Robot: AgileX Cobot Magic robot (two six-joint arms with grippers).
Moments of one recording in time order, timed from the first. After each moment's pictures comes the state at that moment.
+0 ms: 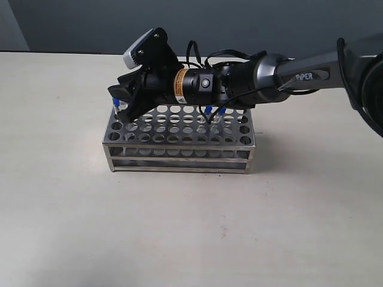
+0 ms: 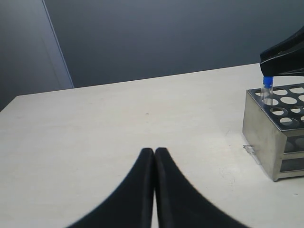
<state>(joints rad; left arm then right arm) 0.10 0.01 0.00 0.04 0.23 0.06 0.74 2.21 -1.43 -1.02 -0.60 0.72</state>
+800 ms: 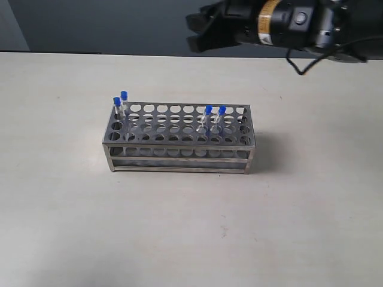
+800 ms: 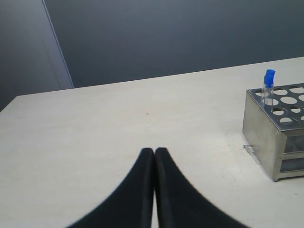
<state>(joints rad) 0.10 0.01 0.00 0.04 0.23 0.06 0.53 1.74 -1.15 -1.05 -0.38 0.83</state>
